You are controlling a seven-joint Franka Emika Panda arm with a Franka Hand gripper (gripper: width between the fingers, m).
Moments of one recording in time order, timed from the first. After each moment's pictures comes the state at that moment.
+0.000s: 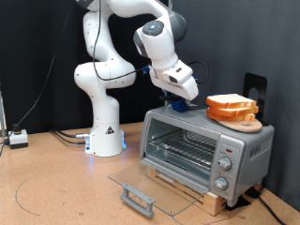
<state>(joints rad) 0.04 -0.67 0.28 -2.78 0.75 1.94 -1.13</state>
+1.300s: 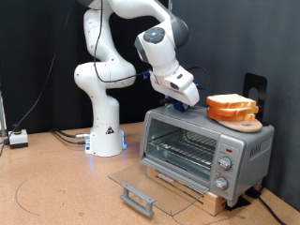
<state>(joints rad) 0.04 -0.61 0.28 -2.78 0.77 1.96 -1.18</state>
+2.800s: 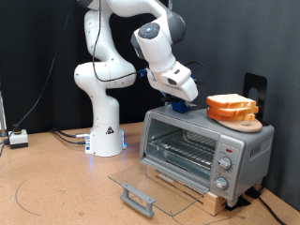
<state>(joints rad) 0.02 -0.63 0.25 -2.76 0.77 1.92 -1.23</state>
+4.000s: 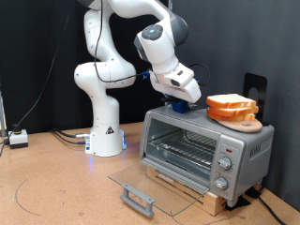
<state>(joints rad) 0.03 -0.62 0.29 -2.77 0.79 1.98 -1.23</state>
